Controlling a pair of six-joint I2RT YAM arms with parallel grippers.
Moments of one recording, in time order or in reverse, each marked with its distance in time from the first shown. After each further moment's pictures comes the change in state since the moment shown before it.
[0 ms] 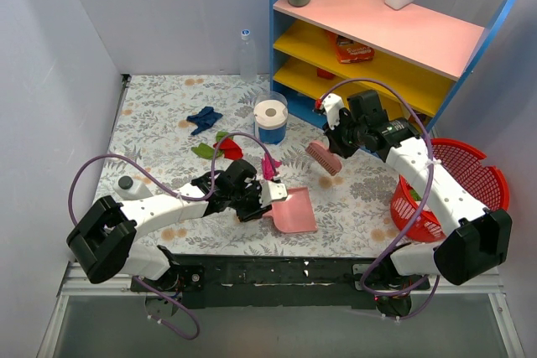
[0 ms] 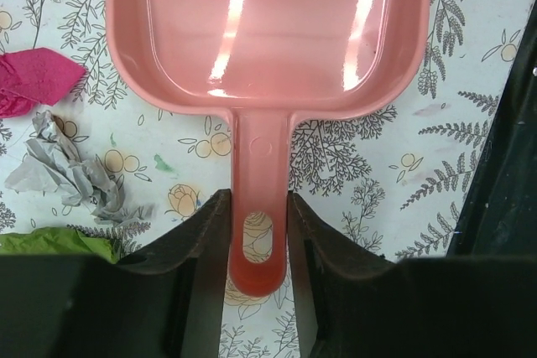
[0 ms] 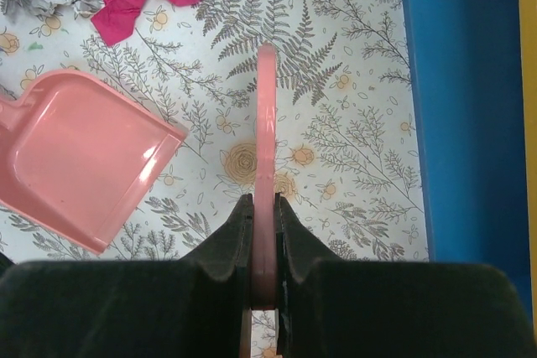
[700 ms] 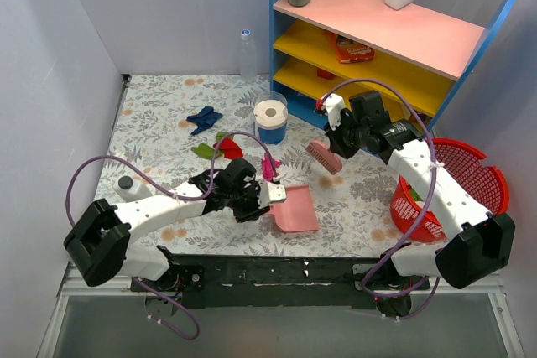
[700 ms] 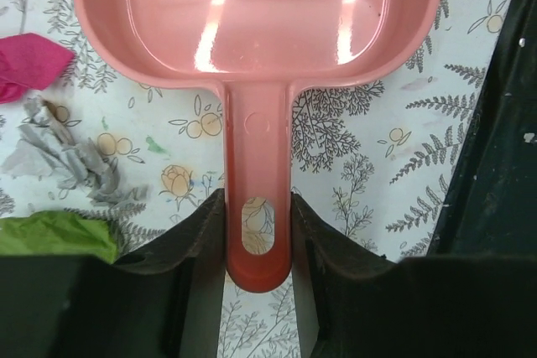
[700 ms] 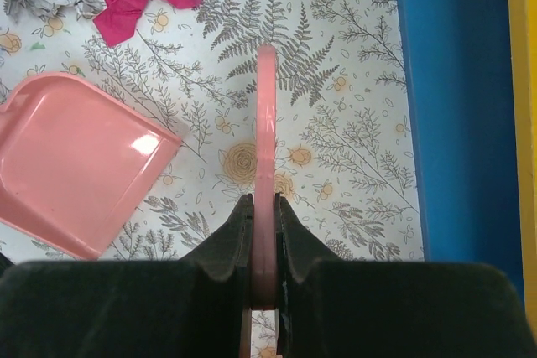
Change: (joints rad) left arm 0.000 -0.010 0.014 -0.076 0.005 0.035; right arm 0.000 -0.022 -0.012 0.006 0.000 -0.005
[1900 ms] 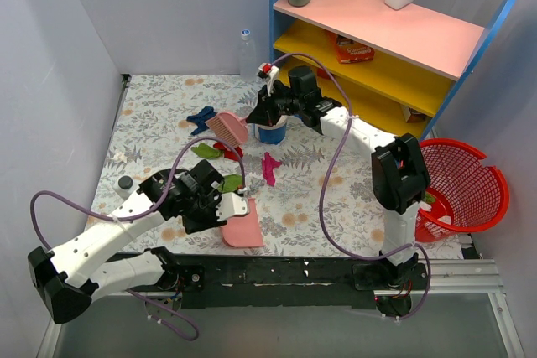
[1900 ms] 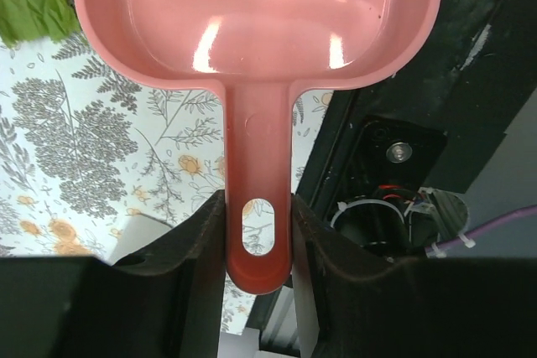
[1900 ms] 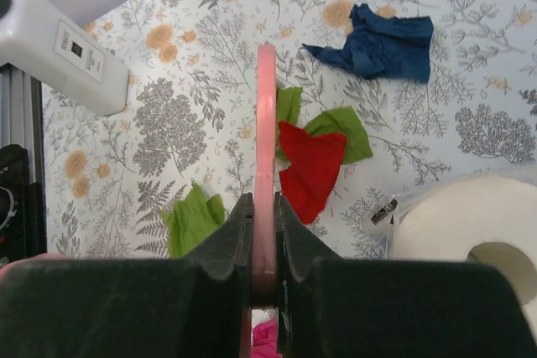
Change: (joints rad) left arm 0.018 -0.338 0.246 -0.890 -0.257 0.081; right arm 0.146 0.634 0.360 0.740 -0.511 0.413
